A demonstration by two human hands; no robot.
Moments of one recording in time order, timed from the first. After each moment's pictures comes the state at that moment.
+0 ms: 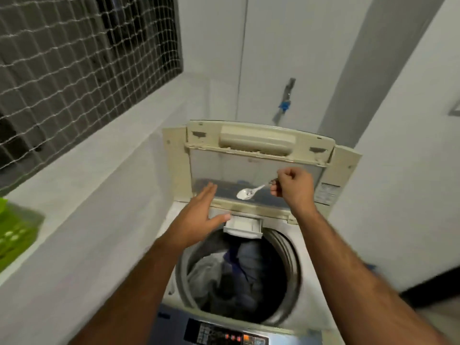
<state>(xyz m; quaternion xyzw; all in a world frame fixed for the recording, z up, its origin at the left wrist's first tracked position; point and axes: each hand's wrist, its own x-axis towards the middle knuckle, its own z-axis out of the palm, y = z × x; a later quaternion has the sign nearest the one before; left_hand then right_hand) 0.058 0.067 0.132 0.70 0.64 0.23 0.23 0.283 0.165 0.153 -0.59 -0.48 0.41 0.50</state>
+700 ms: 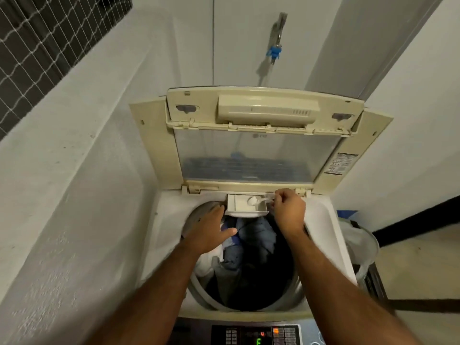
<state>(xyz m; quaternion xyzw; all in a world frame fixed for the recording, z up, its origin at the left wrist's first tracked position) 0.041 0.133 -0.003 0.73 0.61 0.07 0.30 0.259 0.159 0.011 -0.78 -0.48 0.21 0.34</state>
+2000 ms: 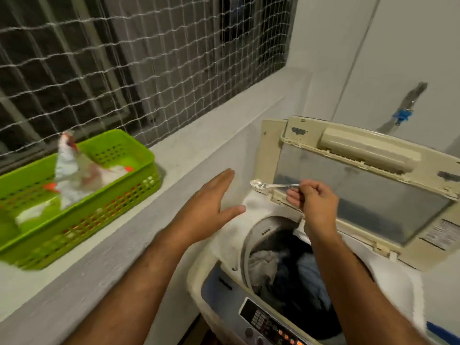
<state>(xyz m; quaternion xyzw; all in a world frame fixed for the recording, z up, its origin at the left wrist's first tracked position) -0.030 -0.043 0.181 0.62 0.74 0.26 0.10 0.154 0.103 0.141 -0.46 -0.42 0.60 0.50</state>
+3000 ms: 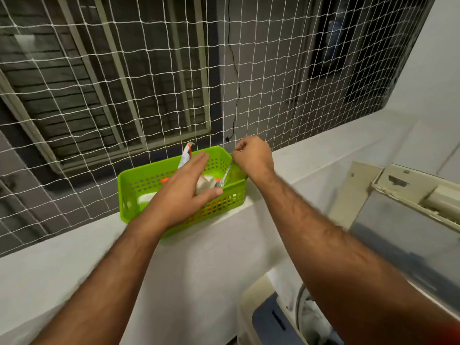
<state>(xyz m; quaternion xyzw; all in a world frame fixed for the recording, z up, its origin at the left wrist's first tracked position) -0.144 -0.172 0.259 0.47 0.84 0.28 -0.08 -0.133 0.027 0.259 -0.29 -0.85 0.33 0.29</state>
